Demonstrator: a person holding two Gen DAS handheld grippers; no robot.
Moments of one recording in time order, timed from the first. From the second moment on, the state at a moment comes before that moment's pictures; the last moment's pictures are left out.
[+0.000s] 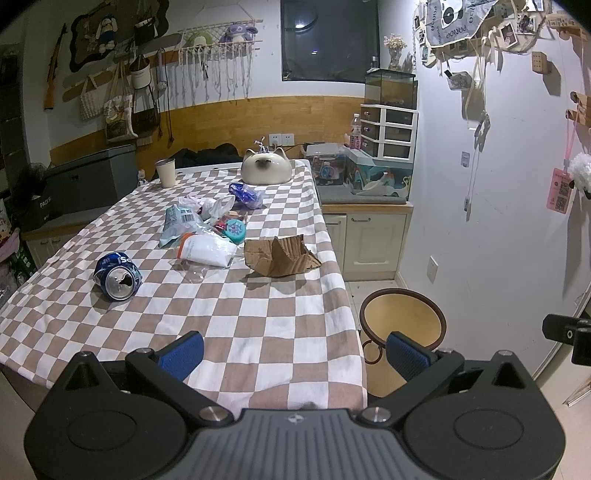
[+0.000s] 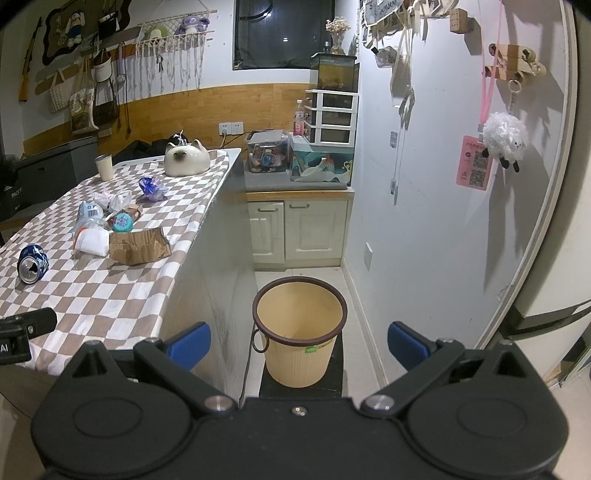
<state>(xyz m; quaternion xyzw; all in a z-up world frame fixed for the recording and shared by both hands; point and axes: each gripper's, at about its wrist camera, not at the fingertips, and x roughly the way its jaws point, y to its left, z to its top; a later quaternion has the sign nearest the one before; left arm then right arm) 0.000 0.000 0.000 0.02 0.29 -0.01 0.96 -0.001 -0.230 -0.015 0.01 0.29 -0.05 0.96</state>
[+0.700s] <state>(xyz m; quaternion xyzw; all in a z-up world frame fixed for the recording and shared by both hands) 0.000 0.000 0.000 0.02 0.29 -0.01 0.96 0.000 -0.231 -0.016 0.01 0.29 -0.05 0.96</state>
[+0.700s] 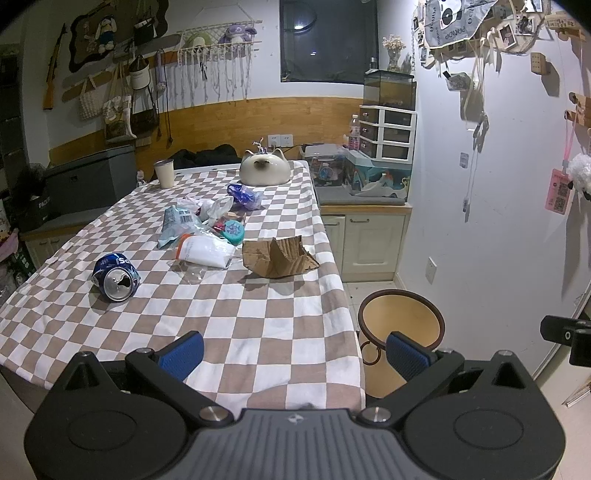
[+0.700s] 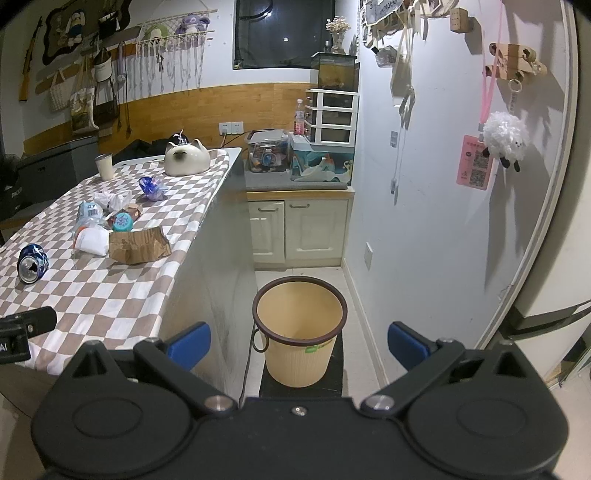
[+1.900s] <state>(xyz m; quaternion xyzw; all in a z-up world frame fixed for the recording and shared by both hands) 0.098 0.118 -0.086 -0.06 0.34 0.11 0.93 0.101 -0.159 -0.087 -0.02 0.28 0.03 0.96</state>
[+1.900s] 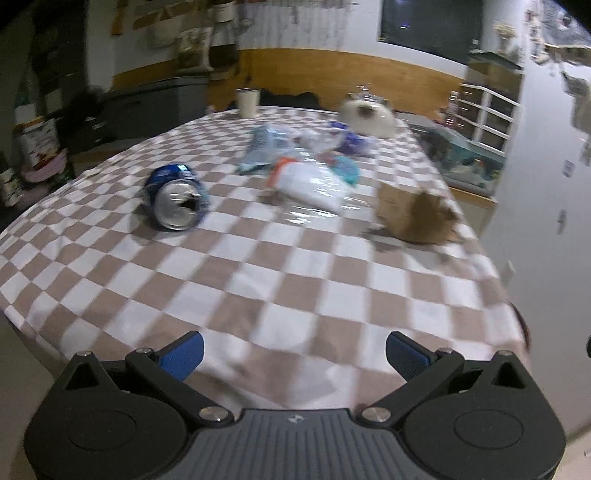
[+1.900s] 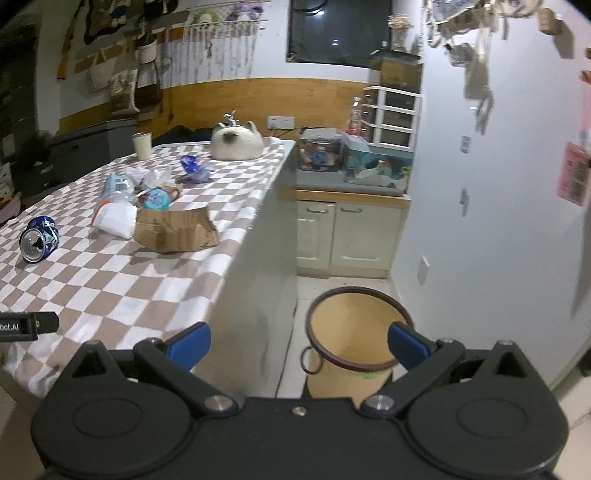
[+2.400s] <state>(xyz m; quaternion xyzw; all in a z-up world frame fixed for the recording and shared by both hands) 0.140 0.226 -0.110 -0.08 0.34 0.22 0.91 0.179 -0.096 -0.093 0.02 0.23 0.17 0.96</state>
